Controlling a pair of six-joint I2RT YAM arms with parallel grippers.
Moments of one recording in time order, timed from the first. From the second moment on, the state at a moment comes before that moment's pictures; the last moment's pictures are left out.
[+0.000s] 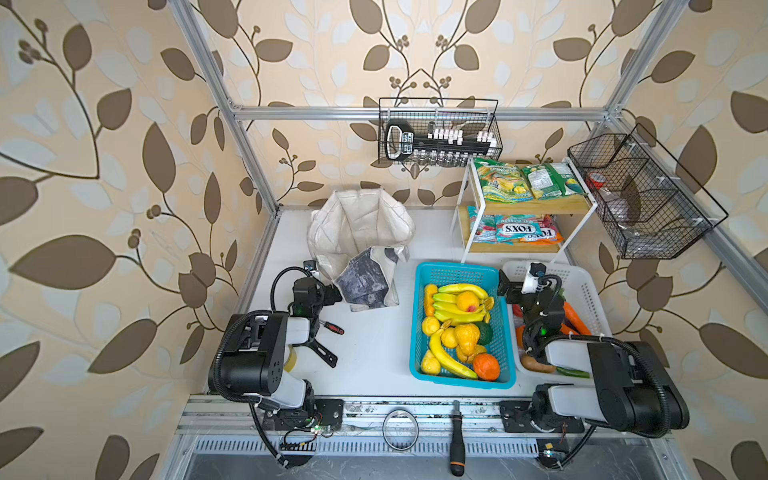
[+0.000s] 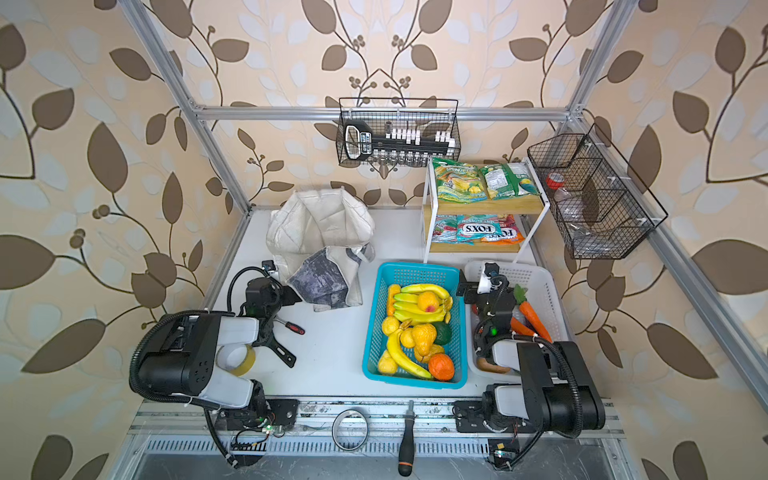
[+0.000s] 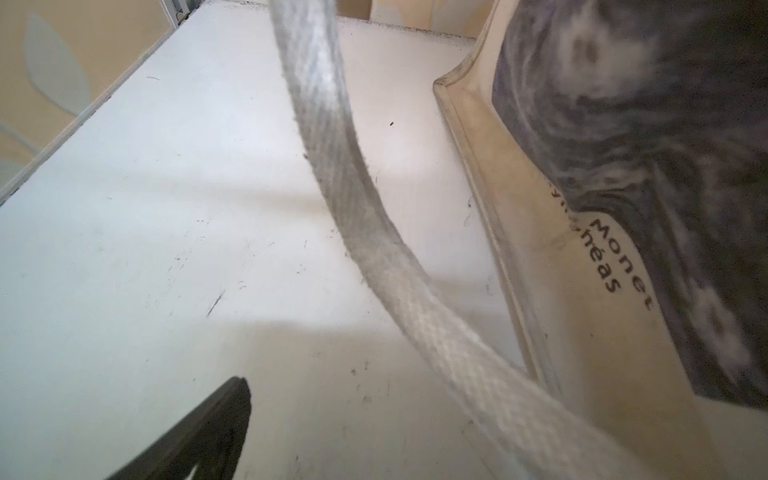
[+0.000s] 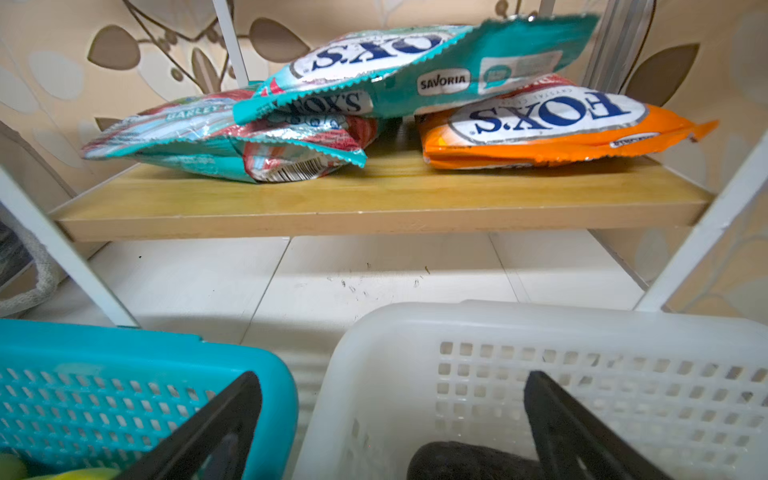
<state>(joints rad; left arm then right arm) 0.03 1.49 0.35 0.64 -0.01 -0.13 0.00 1.34 0.19 1.00 0.06 0.02</state>
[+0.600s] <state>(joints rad) 0.03 1.49 0.35 0.64 -0.01 -0.13 0.00 1.34 0.19 1.00 0.06 0.02</state>
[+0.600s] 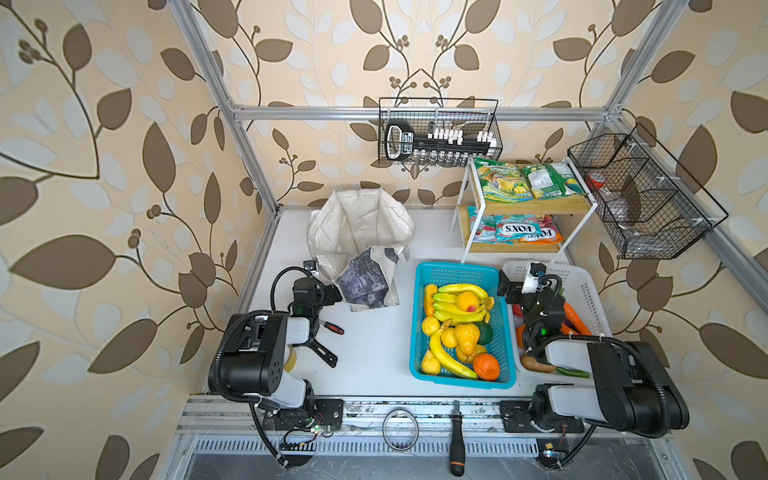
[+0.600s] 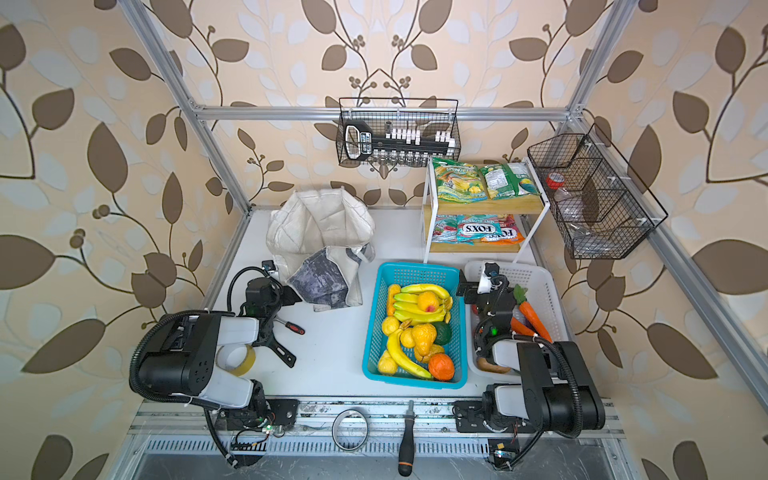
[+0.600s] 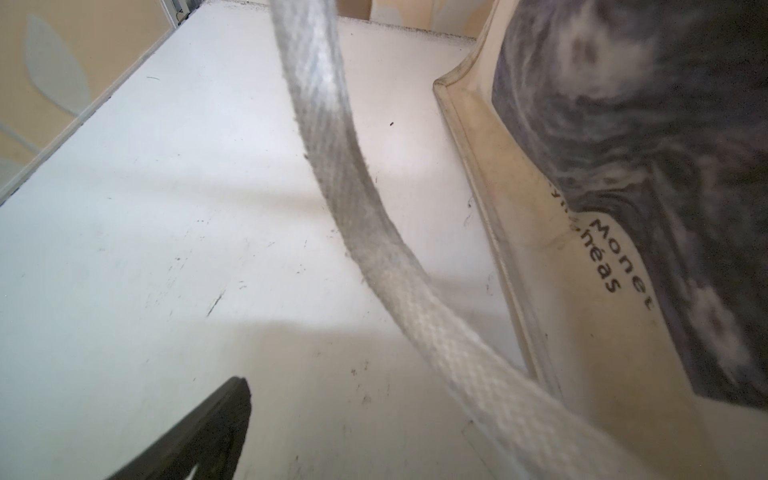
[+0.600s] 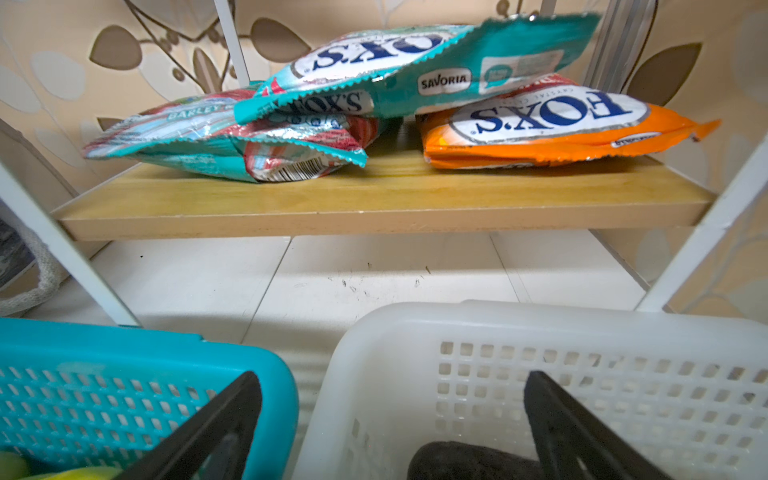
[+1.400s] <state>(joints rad) 0.03 1.48 0.35 0.63 -0.04 -0.14 0.00 1.34 0.19 1.00 0.05 0.02</state>
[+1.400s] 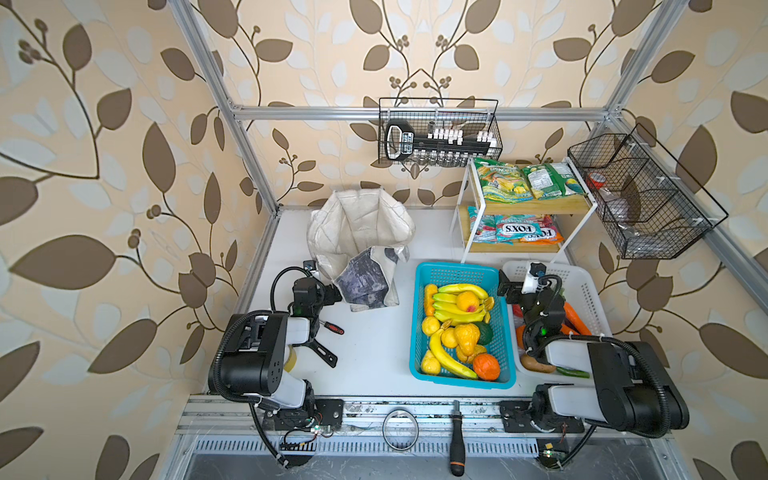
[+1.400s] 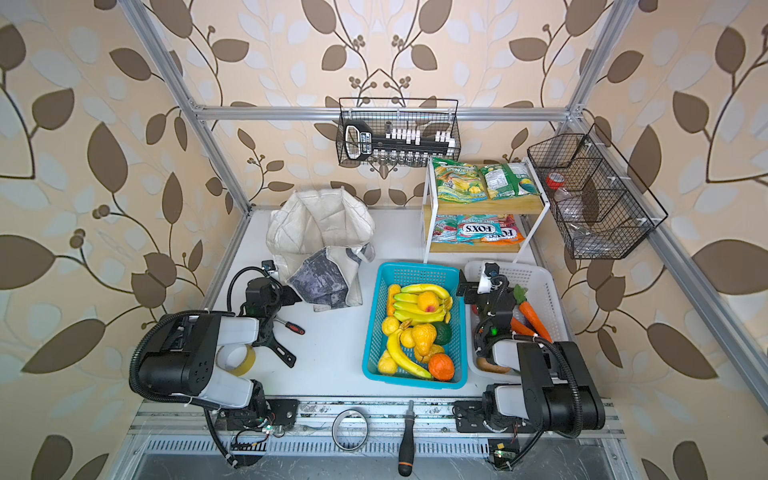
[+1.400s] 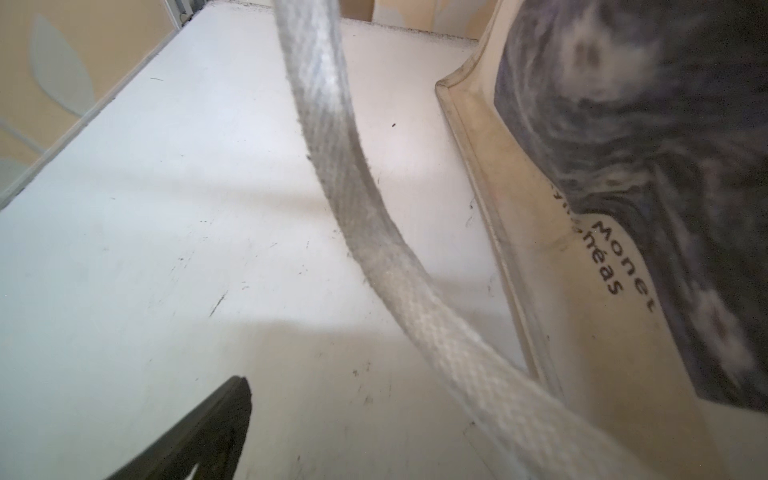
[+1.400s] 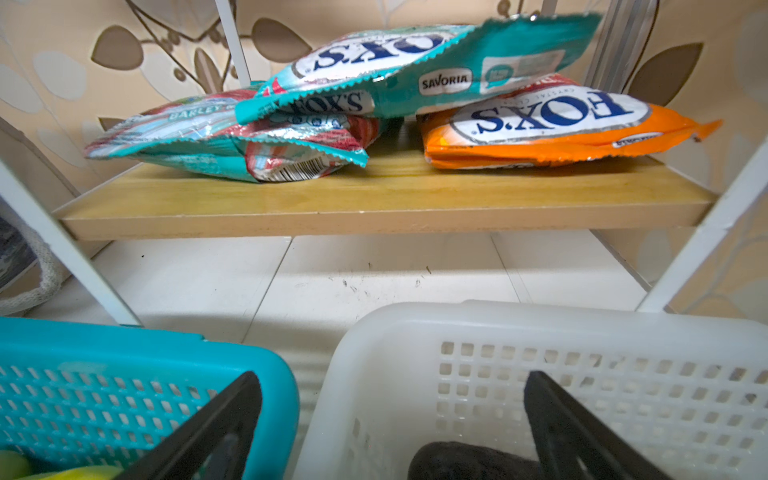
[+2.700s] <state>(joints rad) 0.34 0.57 0.28 0.11 0.53 -1.18 0.08 0.96 0.38 0.36 -0.20 0.19</state>
